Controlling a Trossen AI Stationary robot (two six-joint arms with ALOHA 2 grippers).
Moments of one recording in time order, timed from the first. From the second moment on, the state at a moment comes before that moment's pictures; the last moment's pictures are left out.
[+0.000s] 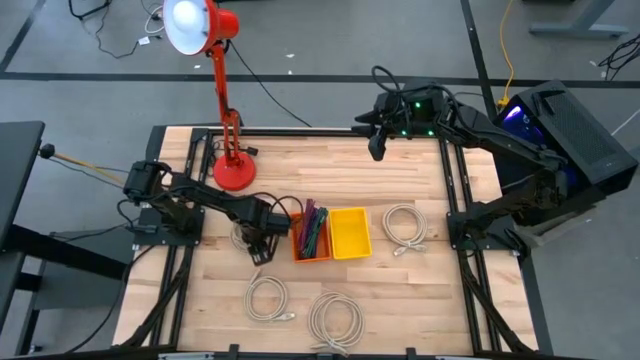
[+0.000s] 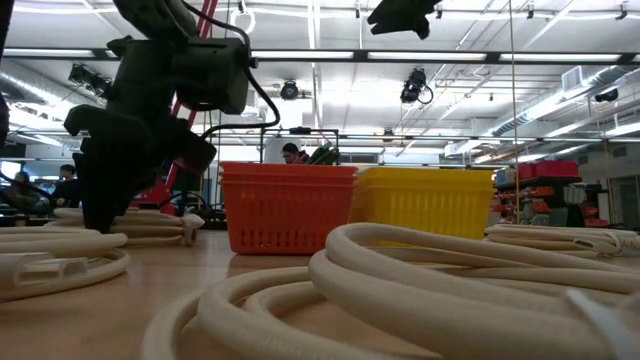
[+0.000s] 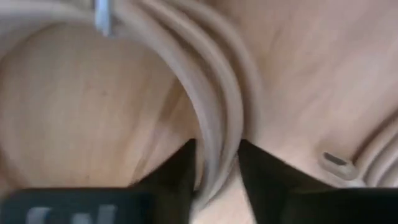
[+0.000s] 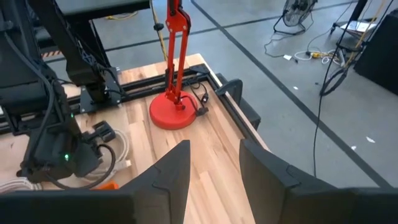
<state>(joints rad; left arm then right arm) -0.10 1.70 0.86 -0.78 0.16 -0.51 -0.42 1.36 1.51 -0.59 -0.10 -0.01</state>
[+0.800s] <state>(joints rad) -0.08 1.26 1.27 -1.15 -0.44 -0.80 -0.42 1.36 1.51 -0.67 -0.18 -0.01</state>
